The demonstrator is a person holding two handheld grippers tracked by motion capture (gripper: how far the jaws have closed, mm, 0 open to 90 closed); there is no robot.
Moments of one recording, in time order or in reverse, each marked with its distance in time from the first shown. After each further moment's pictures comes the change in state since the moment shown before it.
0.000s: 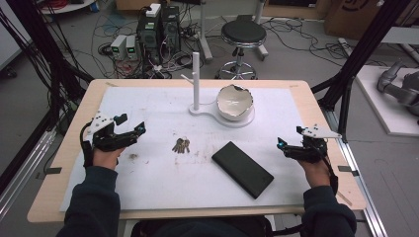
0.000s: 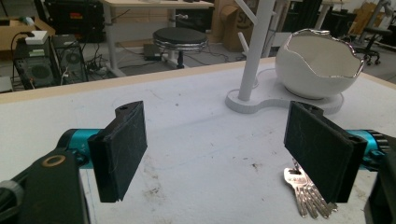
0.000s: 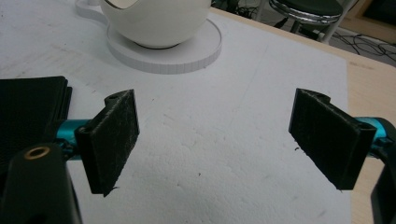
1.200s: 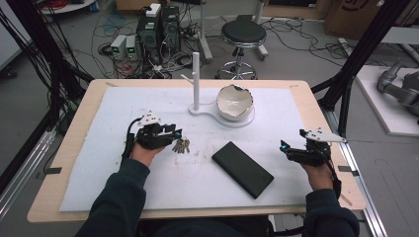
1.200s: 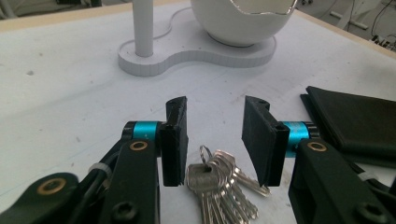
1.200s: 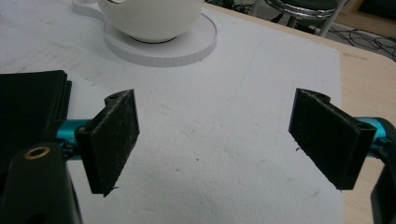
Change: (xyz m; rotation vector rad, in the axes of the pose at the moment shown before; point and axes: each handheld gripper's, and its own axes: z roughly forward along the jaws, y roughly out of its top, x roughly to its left) left arm -0.064 -0.012 0.088 0.251 -0.260 0.015; right arm 0.000 -0.008 -0.010 0.004 -0.013 0.026
